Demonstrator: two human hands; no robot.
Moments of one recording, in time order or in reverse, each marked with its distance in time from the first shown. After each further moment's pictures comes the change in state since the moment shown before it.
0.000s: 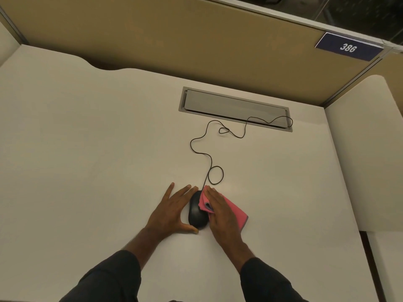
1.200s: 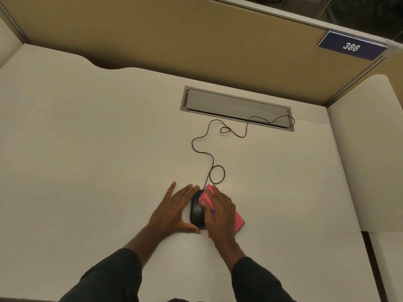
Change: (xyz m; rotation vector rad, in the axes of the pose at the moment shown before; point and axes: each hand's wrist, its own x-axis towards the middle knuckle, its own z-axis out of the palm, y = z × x) left_hand -0.001 0.002 -0.001 0.014 -0.020 -0.006; right_hand 0.004 -0.018 0.013 -0.030 0.199 0.136
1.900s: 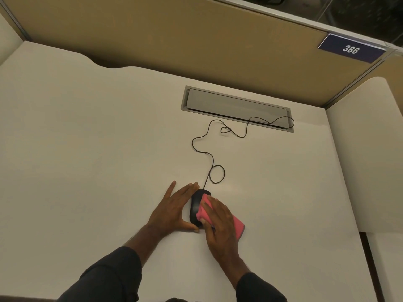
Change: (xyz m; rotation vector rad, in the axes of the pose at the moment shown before) left_hand 0.001 -0.001 0.002 -0.034 0.031 0.009; right_hand -0.038 0.025 -0.002 -0.051 -0.049 -0.263
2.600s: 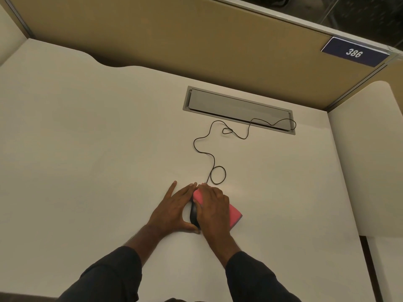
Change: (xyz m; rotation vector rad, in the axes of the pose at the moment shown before) left_hand 0.000 0.003 -0.001 -0.024 0.055 0.005; right_hand 0.065 -0.043 -0.002 -0.358 -0.119 0.094
